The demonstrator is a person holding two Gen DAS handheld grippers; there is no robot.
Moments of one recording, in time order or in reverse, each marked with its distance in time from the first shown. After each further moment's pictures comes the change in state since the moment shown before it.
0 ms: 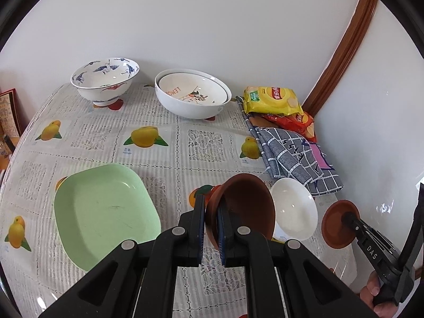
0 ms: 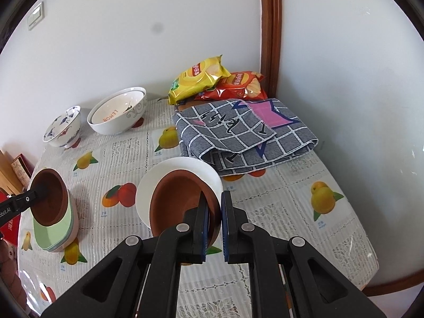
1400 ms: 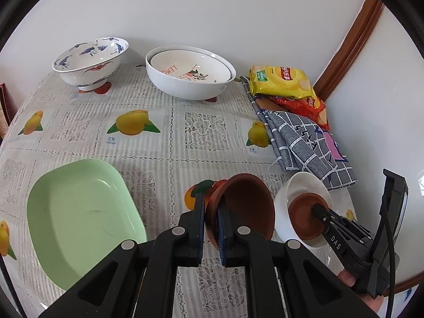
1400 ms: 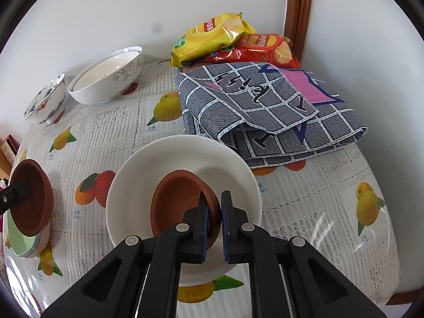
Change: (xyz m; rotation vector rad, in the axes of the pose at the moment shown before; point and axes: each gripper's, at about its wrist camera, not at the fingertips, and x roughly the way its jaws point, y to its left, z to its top) left arm 0.056 -0.006 0.005 0.009 0.093 0.011; right arm 0.106 0.026 0.001 -0.057 0.150 0.006
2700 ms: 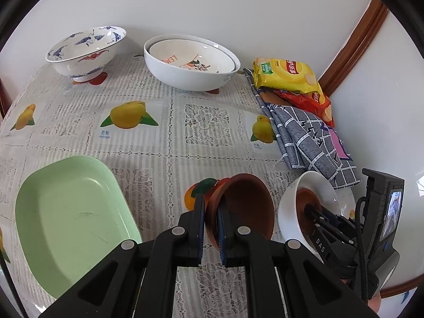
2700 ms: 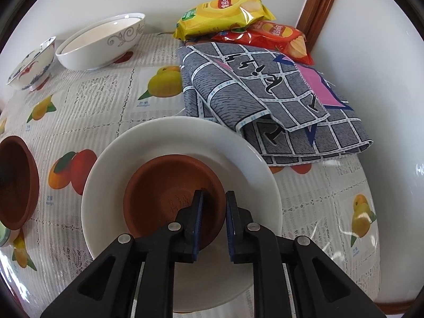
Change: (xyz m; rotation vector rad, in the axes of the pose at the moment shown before) left arm 0.020 0.006 0.004 -0.017 0.038 -0.009; right arm 0.030 0.020 0.007 -0.129 0.090 -0.124
